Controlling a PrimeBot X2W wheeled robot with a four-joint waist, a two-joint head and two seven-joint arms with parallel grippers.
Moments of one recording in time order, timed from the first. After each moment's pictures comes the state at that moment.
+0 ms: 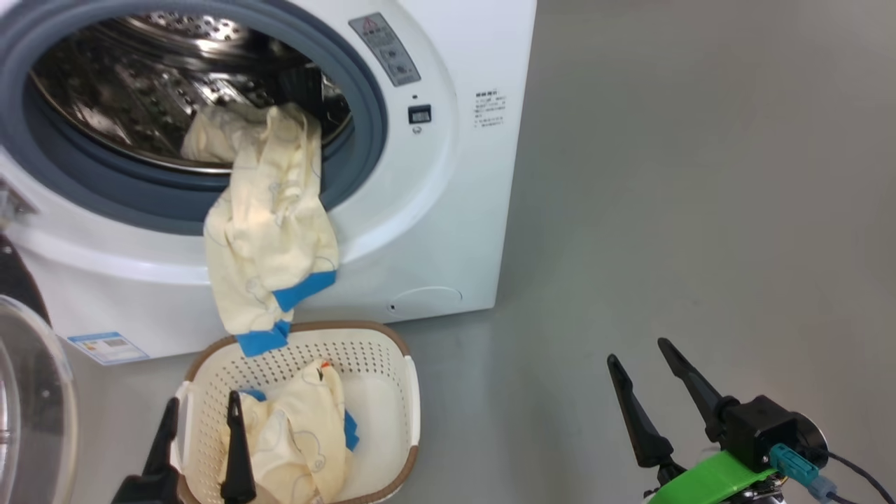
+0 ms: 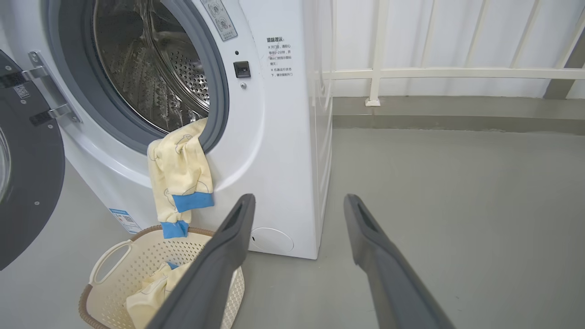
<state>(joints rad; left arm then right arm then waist) 0.04 0.14 -0.19 0.08 -0.25 0.18 -0.23 0.00 -0.05 0.09 0.02 0.12 0.13 -0.15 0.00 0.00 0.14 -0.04</state>
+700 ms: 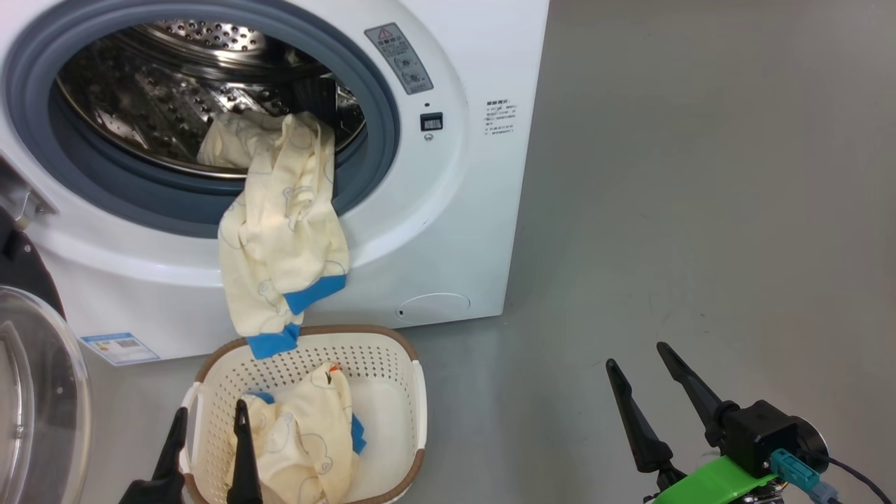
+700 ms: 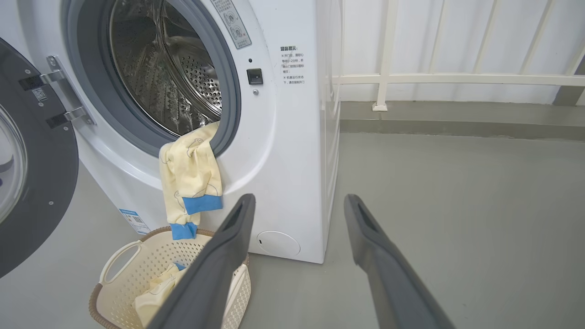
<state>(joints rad) 0.06 0.13 -0.20 0.09 -0.28 0.18 -0.22 0.03 -0.05 0.10 -0.01 0.12 0.13 -0.13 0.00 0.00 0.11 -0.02</state>
